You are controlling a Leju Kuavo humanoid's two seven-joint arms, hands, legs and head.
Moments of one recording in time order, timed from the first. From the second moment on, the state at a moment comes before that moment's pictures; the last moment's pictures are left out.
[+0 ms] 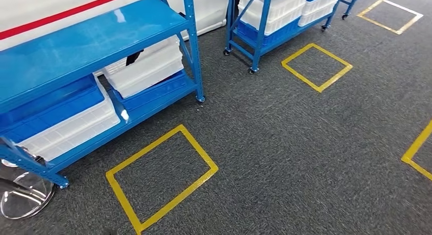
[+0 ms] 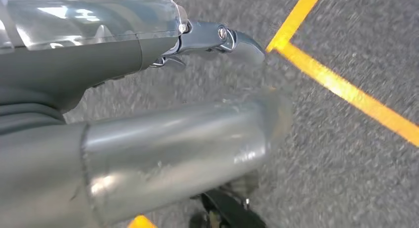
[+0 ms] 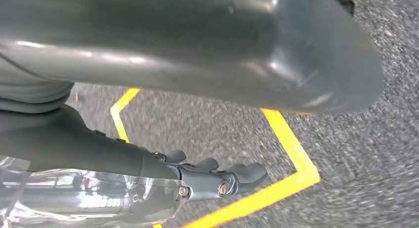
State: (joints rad) left arm -0.03 -0.01 0.48 -0.22 -0.54 0.06 -0.41; right arm -0.03 0.06 -0.85 -0.22 0.92 -0.21 -0.20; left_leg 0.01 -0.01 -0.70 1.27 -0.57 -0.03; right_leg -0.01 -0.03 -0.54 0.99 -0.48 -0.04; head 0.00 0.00
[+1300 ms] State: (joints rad) left arm -0.03 0.00 0.51 -0.22 -0.57 0.05 -0.43; right arm -0.04 0.07 -0.88 -0.22 0.96 -0.20 -0.18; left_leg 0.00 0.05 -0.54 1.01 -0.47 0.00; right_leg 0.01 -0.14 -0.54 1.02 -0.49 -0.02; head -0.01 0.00
